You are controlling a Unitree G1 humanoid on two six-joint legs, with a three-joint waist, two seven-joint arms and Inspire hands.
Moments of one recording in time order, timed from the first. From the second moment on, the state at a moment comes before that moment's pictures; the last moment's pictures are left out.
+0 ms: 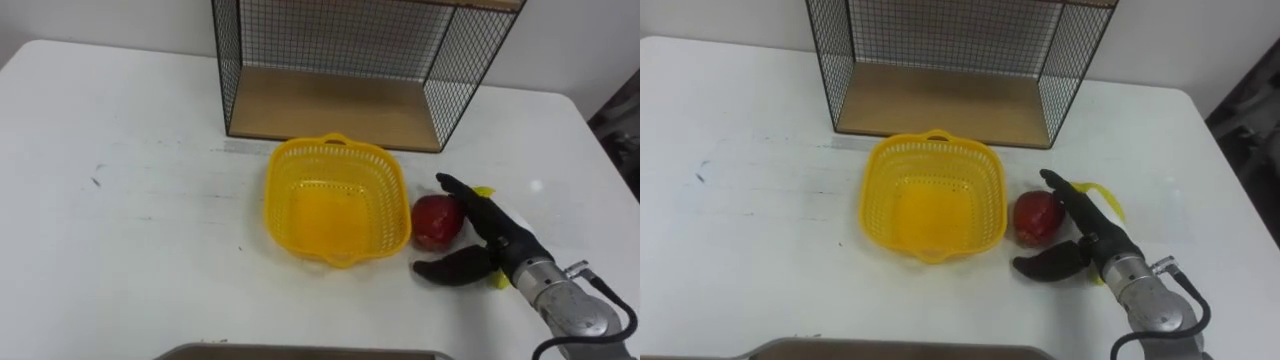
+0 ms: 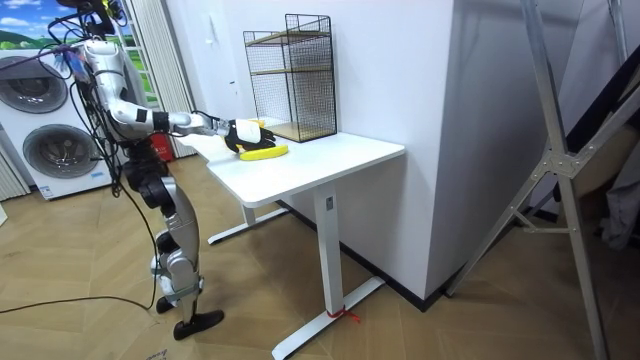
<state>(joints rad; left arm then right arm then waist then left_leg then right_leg) 0.27 0.25 0.05 1.08 0.28 0.04 0.10 0.08 -0.39 -0.02 0.20 -0.17 -0.02 0.25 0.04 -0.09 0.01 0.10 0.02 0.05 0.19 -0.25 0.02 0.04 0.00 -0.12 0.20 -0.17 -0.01</state>
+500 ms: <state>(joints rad) 0.28 0.25 0.05 1.08 0.28 0.07 0.10 0.08 -0.39 0.00 0.23 -0.19 -0.02 0.24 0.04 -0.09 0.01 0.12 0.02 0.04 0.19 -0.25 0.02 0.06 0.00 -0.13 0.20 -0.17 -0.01</state>
